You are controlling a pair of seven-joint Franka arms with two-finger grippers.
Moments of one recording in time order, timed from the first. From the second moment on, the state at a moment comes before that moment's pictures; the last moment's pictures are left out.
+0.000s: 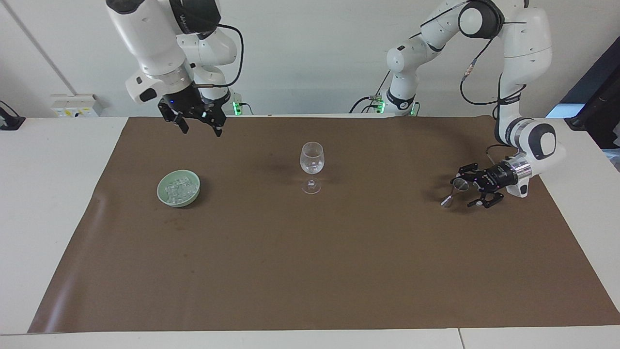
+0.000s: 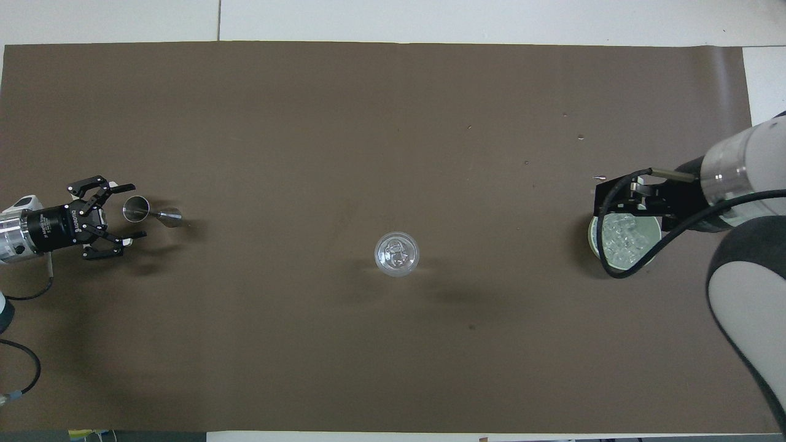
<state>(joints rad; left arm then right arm) 0.49 0.44 -0.01 -1.99 -1.16 1.63 -0.62 -0.06 -0.12 0.15 -1.78 0.10 1.62 0.32</state>
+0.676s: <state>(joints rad) 0.50 0.39 -0.01 -1.69 -0.73 1.62 -0.50 -0.16 -0.11 0.00 -1.68 0.02 1.48 -0.06</state>
